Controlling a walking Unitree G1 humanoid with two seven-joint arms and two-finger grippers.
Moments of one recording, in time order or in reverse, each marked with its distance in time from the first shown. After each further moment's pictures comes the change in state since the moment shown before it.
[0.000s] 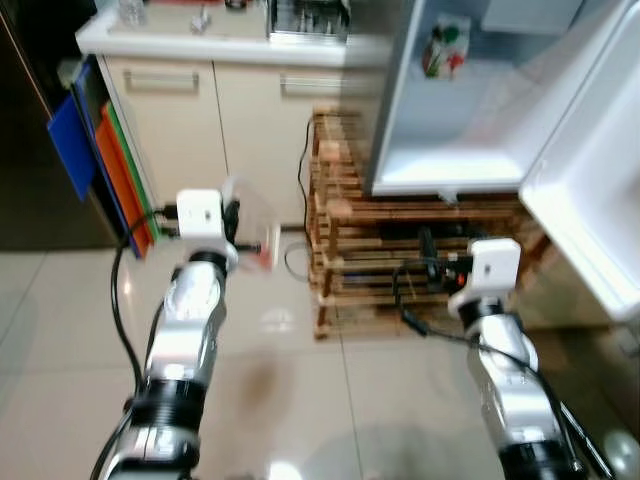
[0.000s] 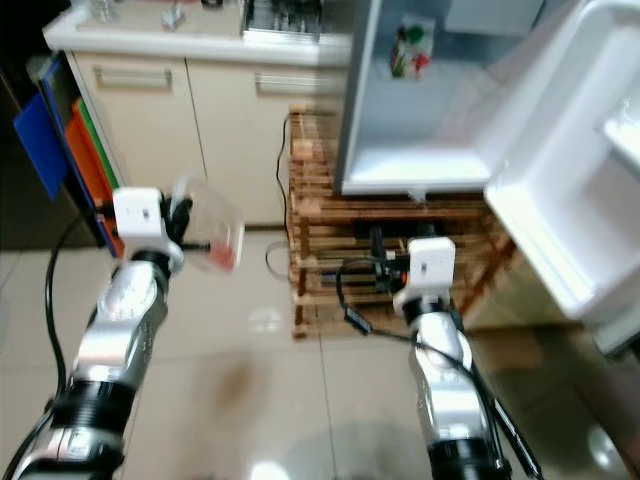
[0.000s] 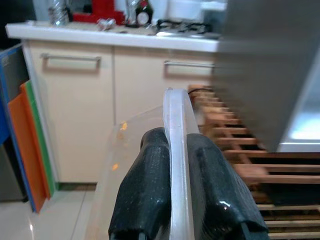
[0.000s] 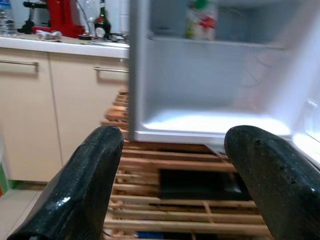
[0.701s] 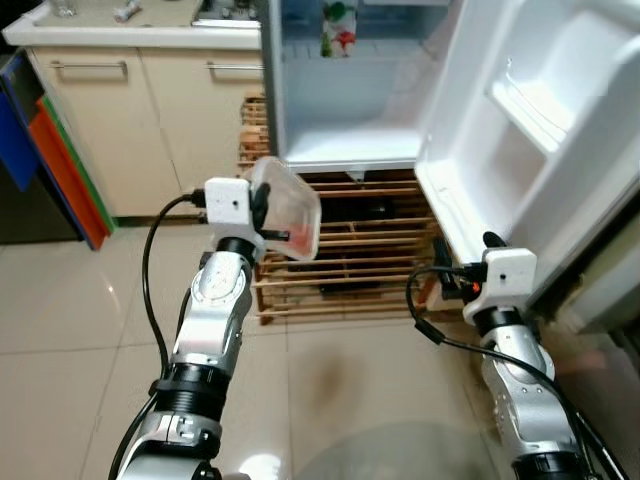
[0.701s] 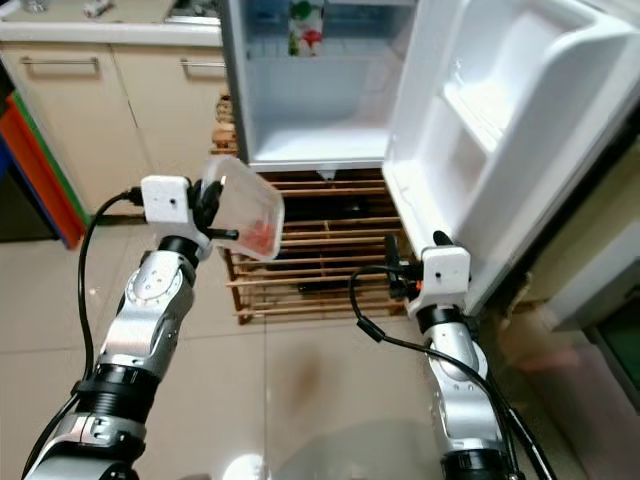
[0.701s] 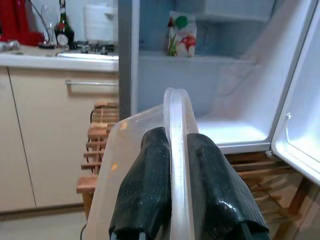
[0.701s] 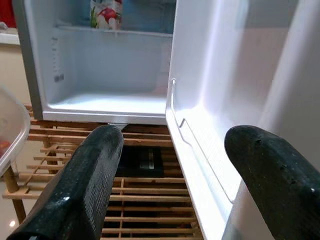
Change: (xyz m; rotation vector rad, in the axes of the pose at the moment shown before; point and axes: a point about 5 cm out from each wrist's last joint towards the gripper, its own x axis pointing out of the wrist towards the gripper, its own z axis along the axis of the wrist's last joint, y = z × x) left arm 0.006 -0.030 0.015 -0.027 -0.088 -0.121; right arm -0.009 -0.007 -0.001 -0.027 0.004 -0.015
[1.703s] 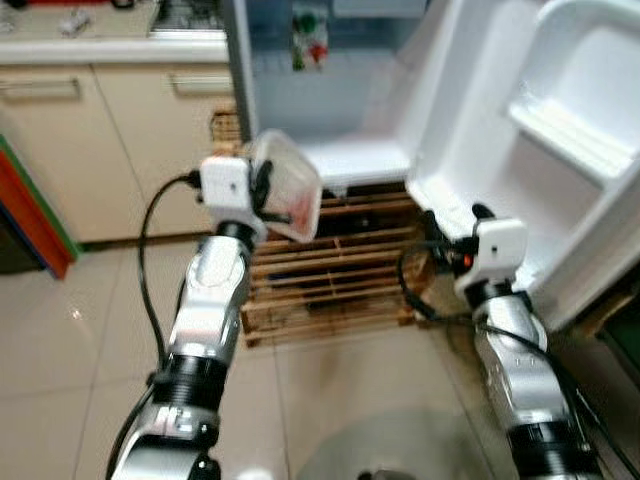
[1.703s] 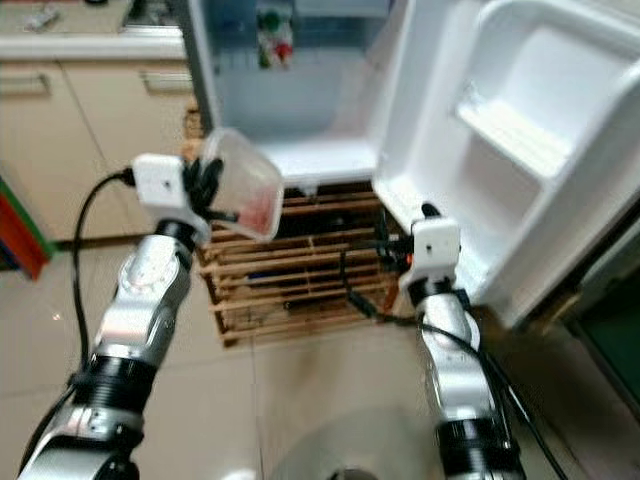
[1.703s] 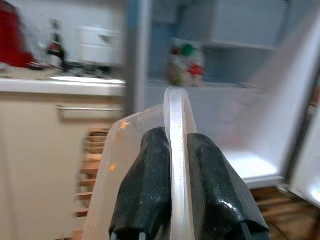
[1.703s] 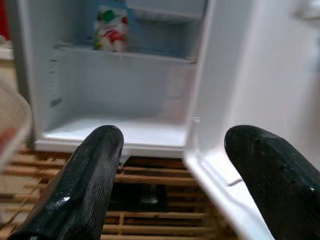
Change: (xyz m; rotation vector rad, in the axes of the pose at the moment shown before) left arm 0.005 0.003 0.017 -0.013 -0.067 -0.001; right arm 0.023 -0.002 0.015 -0.026 -0.037 0.031
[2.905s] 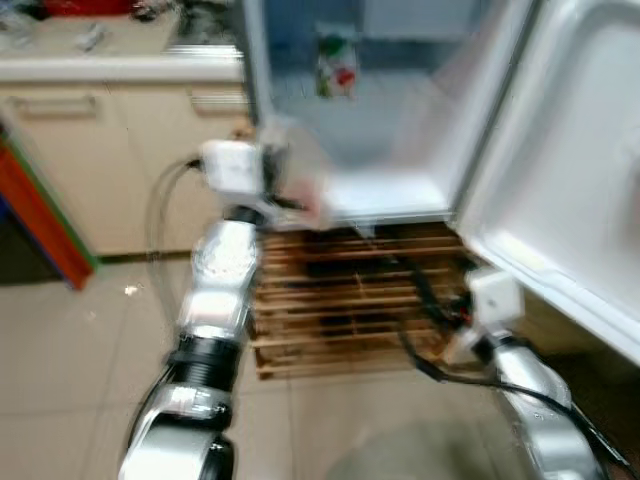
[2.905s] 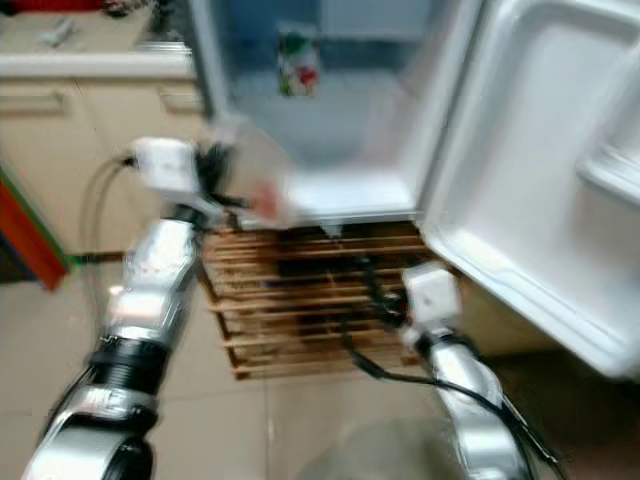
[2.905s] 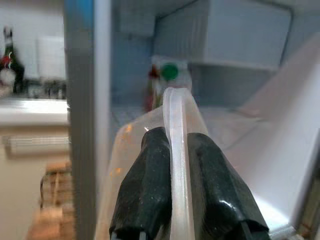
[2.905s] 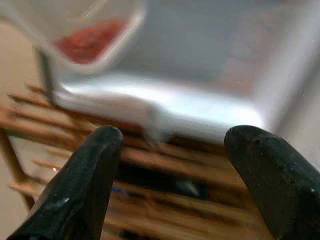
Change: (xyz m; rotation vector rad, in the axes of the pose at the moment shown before) left arm 0.022 -0.055 0.023 -0.049 -0.070 -0.247; right arm -0.055 -0.003 -0.033 -0.010 0.171 0.194
